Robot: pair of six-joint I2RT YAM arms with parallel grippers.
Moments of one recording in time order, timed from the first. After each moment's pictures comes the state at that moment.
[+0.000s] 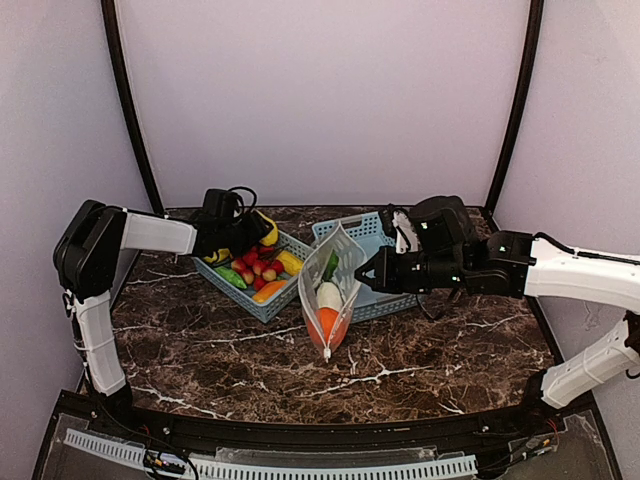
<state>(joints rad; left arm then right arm) -0.41 1.96 1.24 0.15 0.08 -0.88 1.00 1.30 1.06 -0.34 0.04 0.77</state>
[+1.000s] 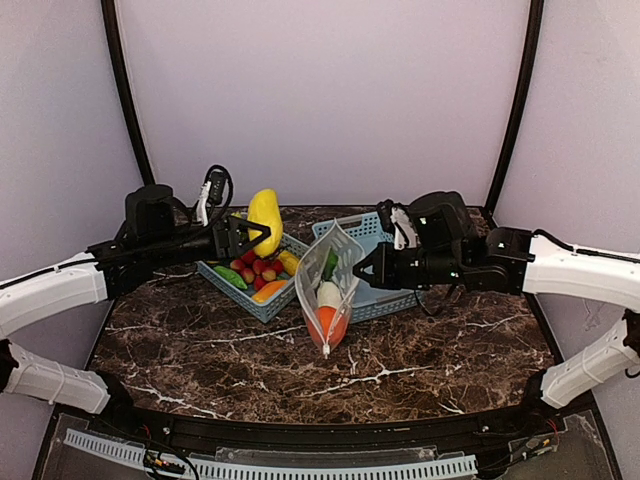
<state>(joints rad) -0.58 1.18 0.85 0.08 0.36 -0.57 1.00 1.31 1.08 -0.34 0.03 0.75</state>
